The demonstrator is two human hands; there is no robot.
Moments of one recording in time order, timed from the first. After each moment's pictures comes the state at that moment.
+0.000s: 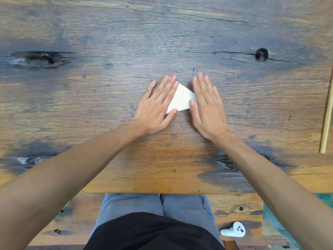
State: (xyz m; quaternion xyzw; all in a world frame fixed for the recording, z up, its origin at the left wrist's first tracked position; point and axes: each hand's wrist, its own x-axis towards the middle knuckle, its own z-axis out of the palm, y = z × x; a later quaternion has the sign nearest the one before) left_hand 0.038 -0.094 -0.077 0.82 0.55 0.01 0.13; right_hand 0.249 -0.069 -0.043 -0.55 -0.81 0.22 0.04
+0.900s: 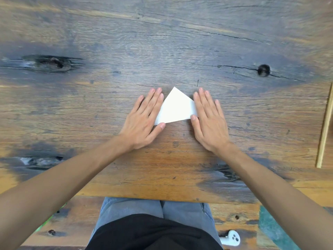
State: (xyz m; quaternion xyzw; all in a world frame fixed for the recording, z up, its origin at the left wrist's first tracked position) left_hand -0.002 -0.121 -0.054 0.79 0.58 0.03 0.19; right_hand 0.254 -0.072 -0.045 -0.51 -0.84 0.19 -0.01
